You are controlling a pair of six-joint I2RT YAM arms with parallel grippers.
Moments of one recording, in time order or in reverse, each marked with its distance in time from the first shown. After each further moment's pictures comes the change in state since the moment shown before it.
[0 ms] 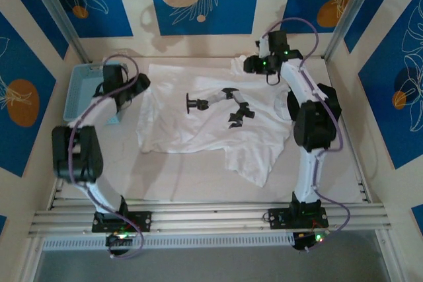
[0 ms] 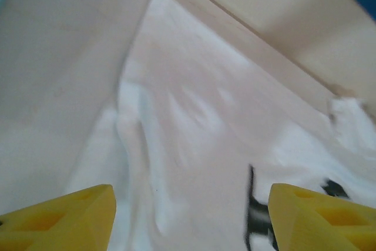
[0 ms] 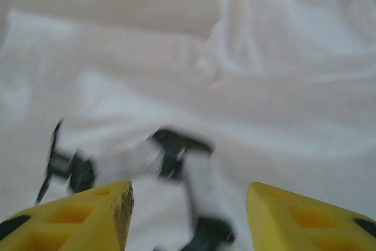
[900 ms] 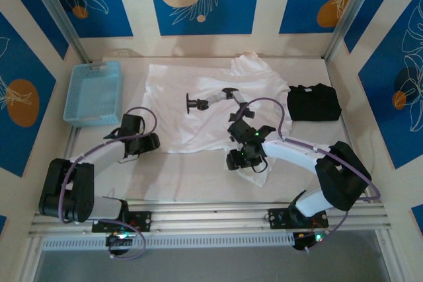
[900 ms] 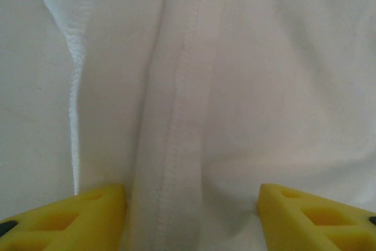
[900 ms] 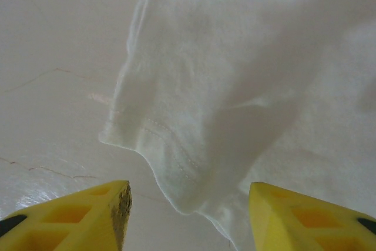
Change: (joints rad) left arm -0.160 -0.246 -0.486 -0.202 -0.166 0.150; right arm 0.545 -0.532 -0.982 -0.038 0.191 0.356
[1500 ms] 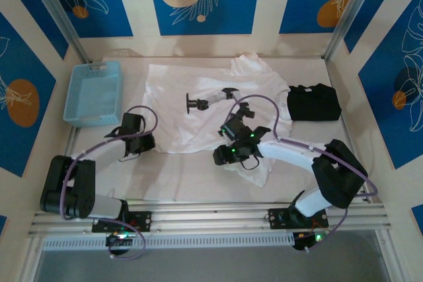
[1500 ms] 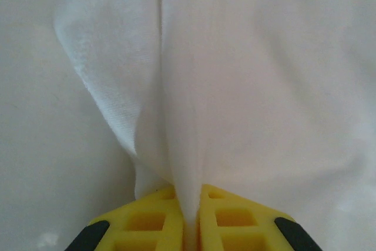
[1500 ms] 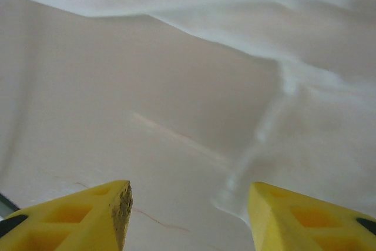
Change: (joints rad) left arm 0.000 -0.018 0.010 0.013 0.051 0.003; right arm 0.080 0.046 0.043 0.228 -0.079 0.007
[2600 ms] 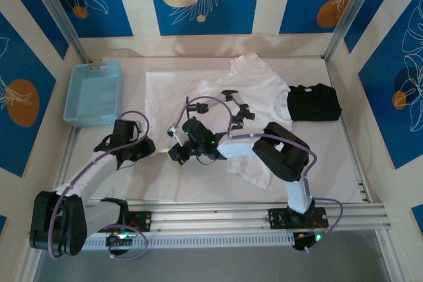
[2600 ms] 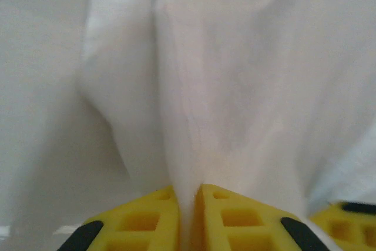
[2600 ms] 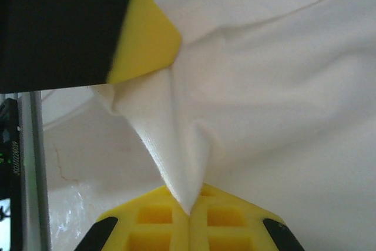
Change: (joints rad) left arm 0.011 -0.233 -0.068 -0.141 0.080 -0.096; right arm 0.151 0.468 0.224 0.699 -0.236 -0.172
